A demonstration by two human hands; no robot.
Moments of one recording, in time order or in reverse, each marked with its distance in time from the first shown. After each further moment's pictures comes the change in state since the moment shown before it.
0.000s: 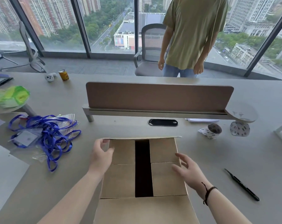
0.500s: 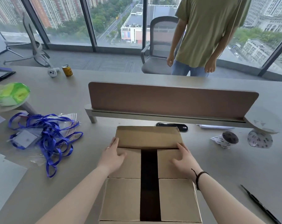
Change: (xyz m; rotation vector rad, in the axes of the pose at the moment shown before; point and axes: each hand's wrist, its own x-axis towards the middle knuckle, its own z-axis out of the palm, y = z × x) left_hand 0.082 -0.028 0.032 0.508 -0.383 0.040; right_hand 0.112 -0.037 0.023 -0.368 -0.001 -0.008
